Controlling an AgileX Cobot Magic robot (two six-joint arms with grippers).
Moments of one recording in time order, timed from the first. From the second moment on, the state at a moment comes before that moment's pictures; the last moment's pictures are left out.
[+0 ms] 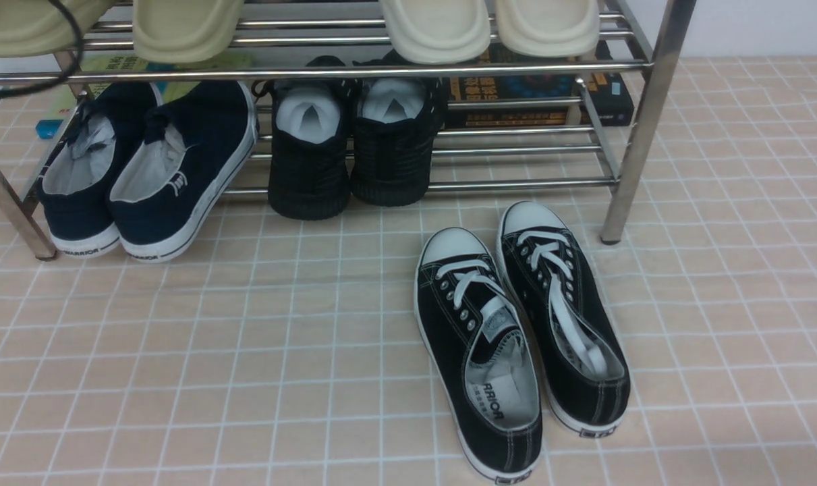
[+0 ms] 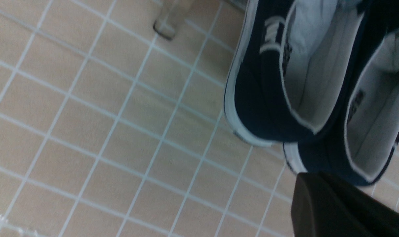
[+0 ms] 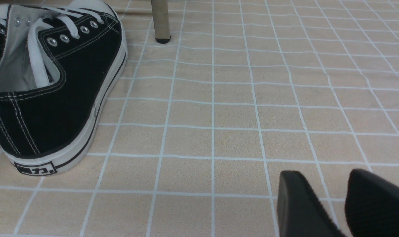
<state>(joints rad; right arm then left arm) 0.06 -0.01 0.01 -0.07 0.39 0.08 0.35 1.53 -1.39 -0.32 0.95 -0.04</state>
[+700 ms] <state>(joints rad) 0.06 -0.01 0.01 -0.07 0.39 0.08 0.29 1.73 -1.39 -0.30 0.70 -0.06</state>
